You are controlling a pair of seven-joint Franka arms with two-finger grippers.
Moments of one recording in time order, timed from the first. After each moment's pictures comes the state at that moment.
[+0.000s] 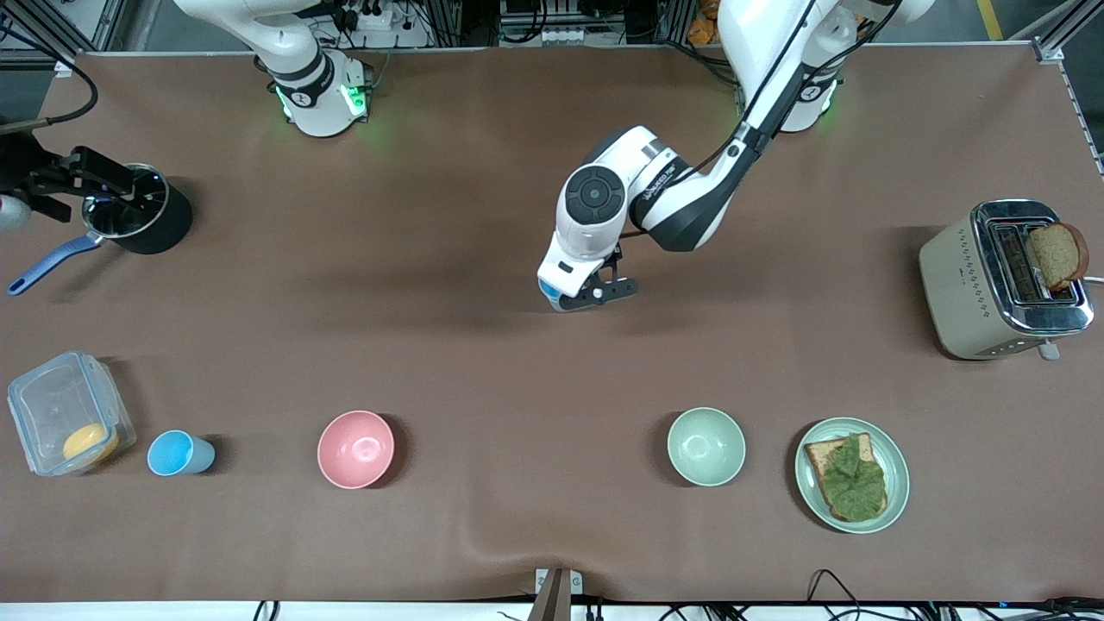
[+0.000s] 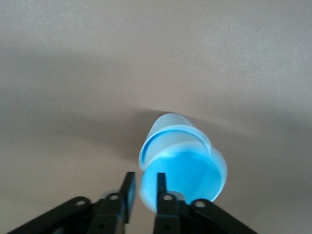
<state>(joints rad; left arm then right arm) -0.60 0.58 -0.21 -1.58 -0.02 2.07 -1.00 0.15 -0.03 -0.19 -1.58 0.05 1.48 -0.14</state>
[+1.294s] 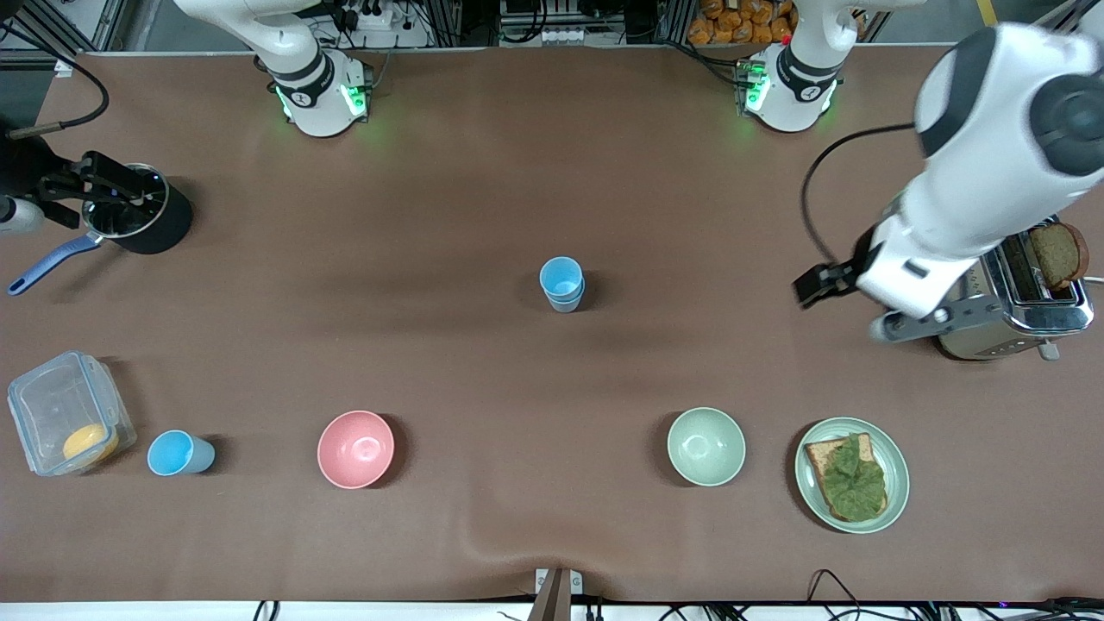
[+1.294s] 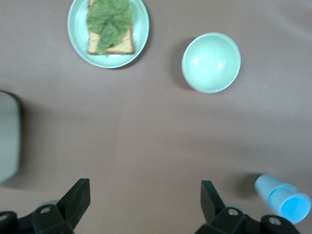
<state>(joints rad) -0.12 0.20 -0.15 -1.47 0.03 1.64 -0.40 0.15 -0.03 -0.18 -1.59 0.05 1.51 -0.14</state>
